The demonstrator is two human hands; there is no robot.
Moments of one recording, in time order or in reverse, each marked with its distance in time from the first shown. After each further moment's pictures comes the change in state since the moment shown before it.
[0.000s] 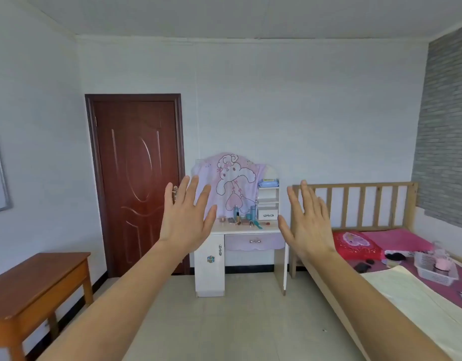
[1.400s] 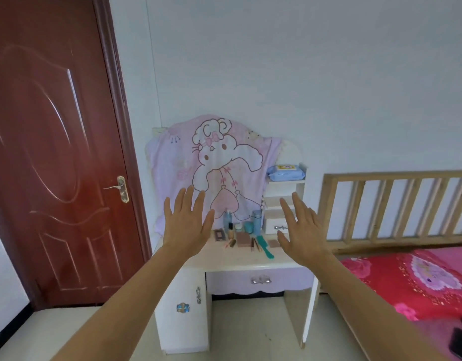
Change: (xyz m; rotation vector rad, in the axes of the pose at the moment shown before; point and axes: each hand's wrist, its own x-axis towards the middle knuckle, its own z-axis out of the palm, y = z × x) left_hand 0.400 -0.059 0.881 -0.190 -0.306 -0.160; right_hand 0.439 0.184 0.819 0.010 -0.395 -0.049
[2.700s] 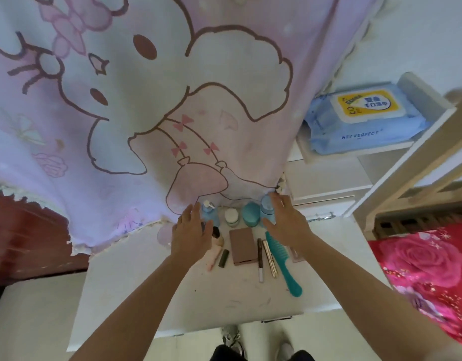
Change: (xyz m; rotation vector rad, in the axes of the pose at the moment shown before) left_hand 0.315 -0.055 0.609 -0.306 -0.738 -0.328; right_hand 0.387 0.137 0.543 0.485 -0.618 0.289
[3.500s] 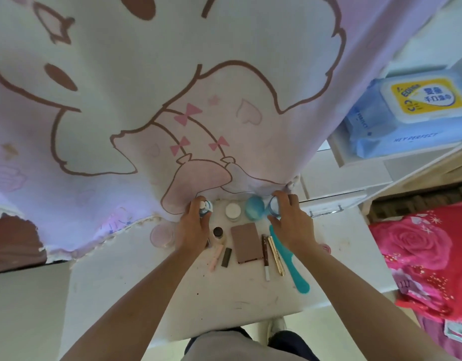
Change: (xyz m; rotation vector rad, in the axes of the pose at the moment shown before) left_hand 0.057 -0.030 0.029 -0.311 -0.021 -0.081; right_hand 0.024 -0.012 0.038 -0.083 0.104 0.170
